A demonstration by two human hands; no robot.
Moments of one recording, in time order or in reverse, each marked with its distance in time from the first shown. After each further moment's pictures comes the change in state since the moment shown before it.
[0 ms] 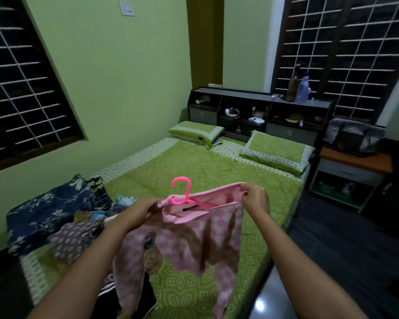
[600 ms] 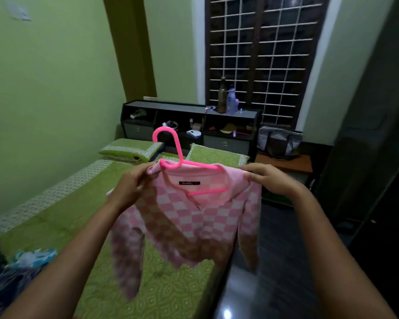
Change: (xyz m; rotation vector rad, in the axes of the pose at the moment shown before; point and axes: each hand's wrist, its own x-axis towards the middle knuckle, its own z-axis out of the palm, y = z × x) left_hand 0.282 0.223 0.027 -0.183 0.443 0.387; right_hand 0.168 0.173 -0.263 0.057 -0.274 -0.138
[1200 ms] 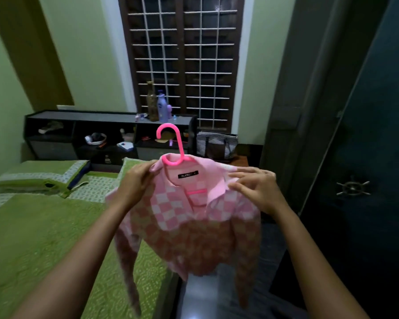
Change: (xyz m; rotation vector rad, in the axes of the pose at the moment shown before) left_hand 0.202 0.067 0.244 -0.075 -0.075 0.178; right_hand 0.006 0.167 -0.112 -0.130 0.572 -0.108
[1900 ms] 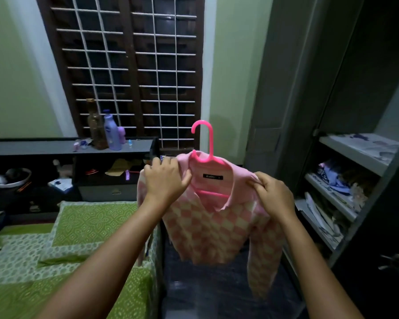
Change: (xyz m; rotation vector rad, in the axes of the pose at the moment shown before) left_hand 0.292 -0.033 0.187 0.538 0.016 0.022; right_hand 0.207 0.156 0.013 -0.391 0.205 0.463
